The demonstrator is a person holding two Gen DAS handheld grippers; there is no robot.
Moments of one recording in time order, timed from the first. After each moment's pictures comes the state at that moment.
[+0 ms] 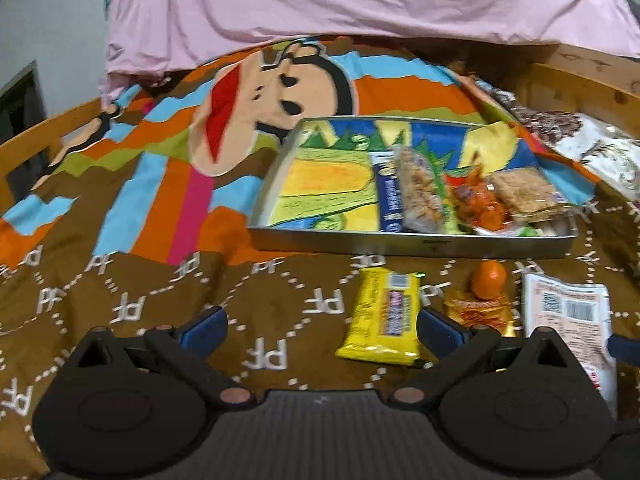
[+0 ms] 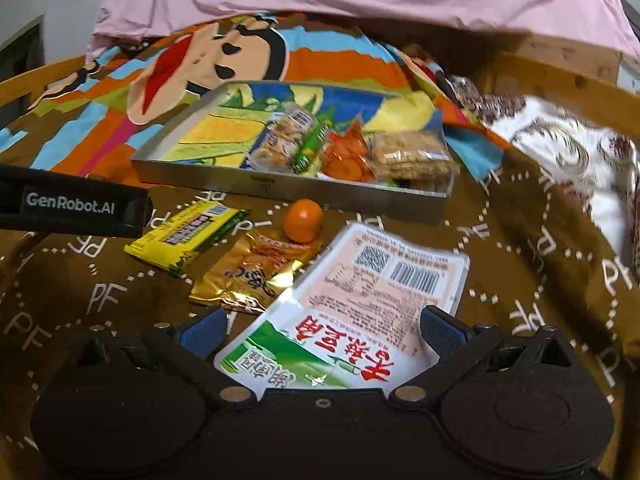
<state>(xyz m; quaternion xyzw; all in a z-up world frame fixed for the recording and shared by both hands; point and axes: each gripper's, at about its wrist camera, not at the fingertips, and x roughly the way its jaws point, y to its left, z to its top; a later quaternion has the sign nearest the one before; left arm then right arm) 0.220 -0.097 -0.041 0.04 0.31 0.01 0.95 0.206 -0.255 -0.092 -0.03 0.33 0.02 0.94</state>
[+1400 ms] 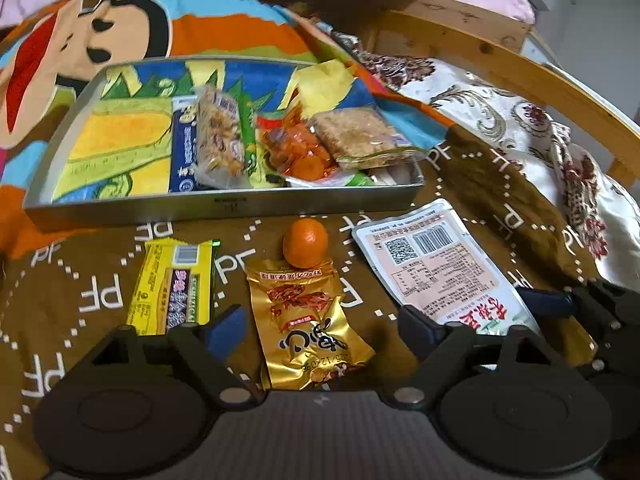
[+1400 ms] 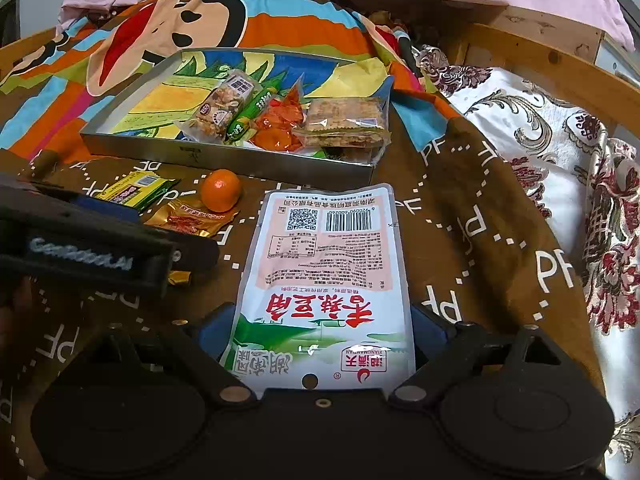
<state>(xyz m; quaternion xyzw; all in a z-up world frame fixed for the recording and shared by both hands) 0.263 -0.149 -0.075 0.00 0.39 -0.24 0.89 0.213 -0.303 -0.085 -0.06 0.37 -0.01 0.92</state>
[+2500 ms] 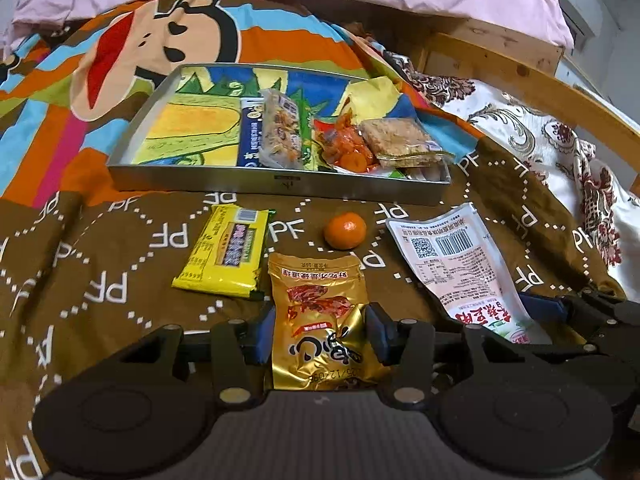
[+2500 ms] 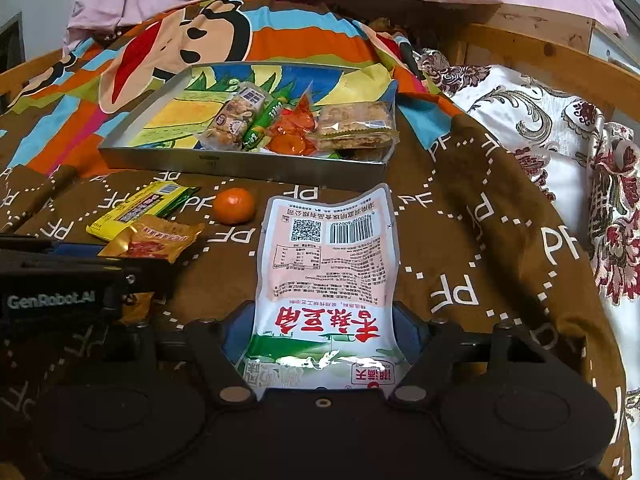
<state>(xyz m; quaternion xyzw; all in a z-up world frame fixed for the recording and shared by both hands) 0.204 -0.133 -0.065 -0.02 0.37 -0.14 0.92 0.196 -0.298 -0.084 -0.03 0.36 0.00 0.93</state>
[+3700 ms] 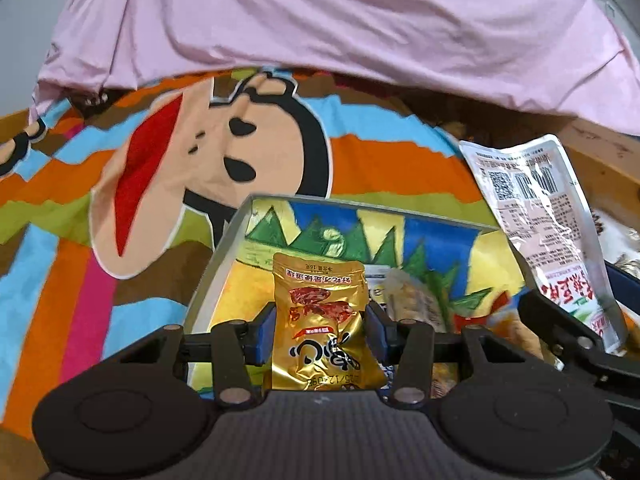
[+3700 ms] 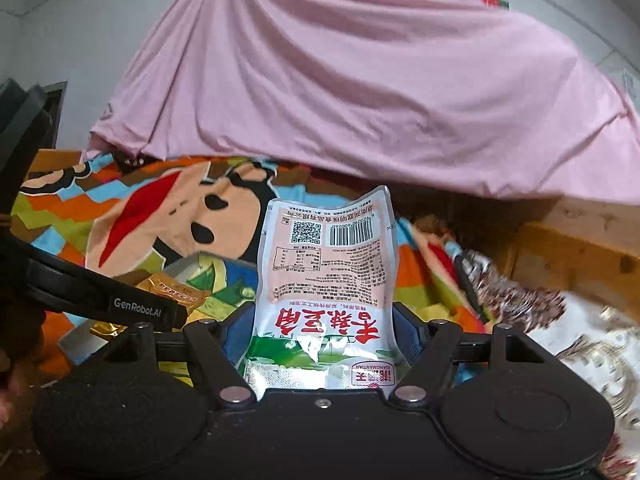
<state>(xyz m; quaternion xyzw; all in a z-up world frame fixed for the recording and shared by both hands) 0.393 -0.092 -0.032 -0.03 0.27 -0.05 0.96 0.360 -0.259 -0.040 -0.08 0.11 0.05 0.99</state>
